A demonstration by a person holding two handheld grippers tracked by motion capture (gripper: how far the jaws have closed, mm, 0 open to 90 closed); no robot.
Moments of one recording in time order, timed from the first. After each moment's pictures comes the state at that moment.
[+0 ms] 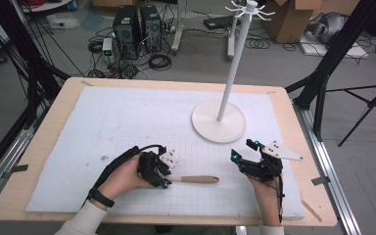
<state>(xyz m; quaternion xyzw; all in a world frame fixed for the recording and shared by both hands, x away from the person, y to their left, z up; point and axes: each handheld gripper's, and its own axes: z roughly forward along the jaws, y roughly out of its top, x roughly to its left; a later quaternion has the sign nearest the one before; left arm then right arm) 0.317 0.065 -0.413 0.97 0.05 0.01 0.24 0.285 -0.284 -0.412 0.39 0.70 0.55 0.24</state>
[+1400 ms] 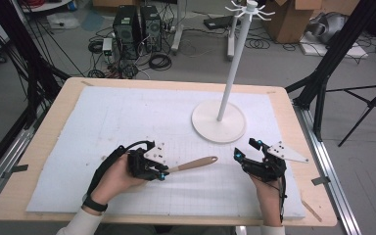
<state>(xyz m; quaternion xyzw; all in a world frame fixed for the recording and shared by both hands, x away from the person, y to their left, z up) 0.302 0.092 -0.385 0.94 0.08 0.07 0.34 0.281 -0.290 -0.409 0.39 0.68 0.57 0.25</state>
